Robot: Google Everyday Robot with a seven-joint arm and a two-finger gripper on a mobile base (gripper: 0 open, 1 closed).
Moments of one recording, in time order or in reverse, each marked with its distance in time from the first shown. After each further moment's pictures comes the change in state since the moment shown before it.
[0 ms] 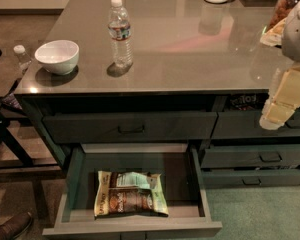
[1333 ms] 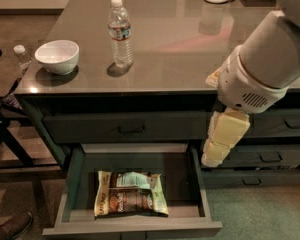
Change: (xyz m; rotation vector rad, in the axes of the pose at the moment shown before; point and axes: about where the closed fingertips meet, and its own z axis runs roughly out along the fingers) arm -0.066 0.067 0.071 -0.138 -0.108 -0.023
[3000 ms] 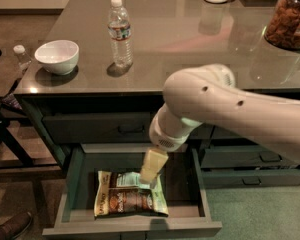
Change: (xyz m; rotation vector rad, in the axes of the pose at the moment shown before) arm -0.053 0.002 0.208 -0.064 -0.031 0.055
